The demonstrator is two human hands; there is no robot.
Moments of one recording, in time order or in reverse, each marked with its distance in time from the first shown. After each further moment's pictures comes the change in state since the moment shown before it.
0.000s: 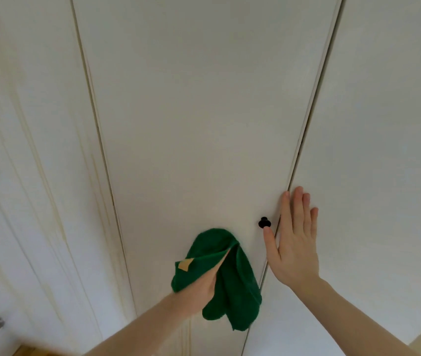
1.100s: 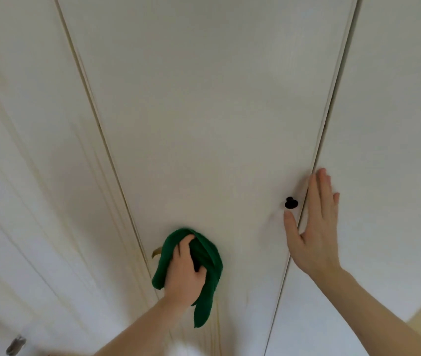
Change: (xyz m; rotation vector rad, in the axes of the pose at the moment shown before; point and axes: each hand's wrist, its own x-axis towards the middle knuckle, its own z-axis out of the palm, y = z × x) left_hand -0.023 -0.086 -0.018 -0.114 0.214 -0.406; right_hand -0.015 -0.045 0.003 0.283 0.116 0.187
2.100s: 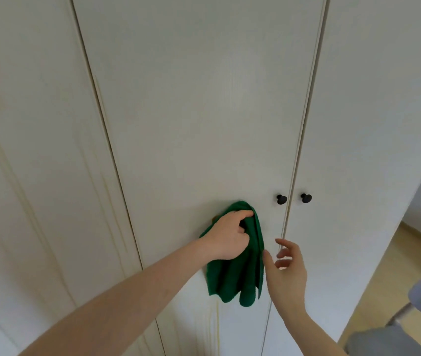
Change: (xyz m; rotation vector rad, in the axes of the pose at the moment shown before) left_hand 0.048 0.115 -0.086 -0.161 -0.718 0.436; right_hand -0.098 -0.099 0.042 0.328 0.235 0.820
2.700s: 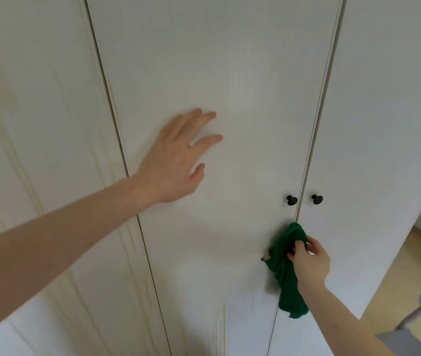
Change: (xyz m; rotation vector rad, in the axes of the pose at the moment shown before) left_hand -0.025 0.007 -0.170 1.007 0.642 0.582; right_hand 0.061 0.018 0.000 0.157 0.193 0.279
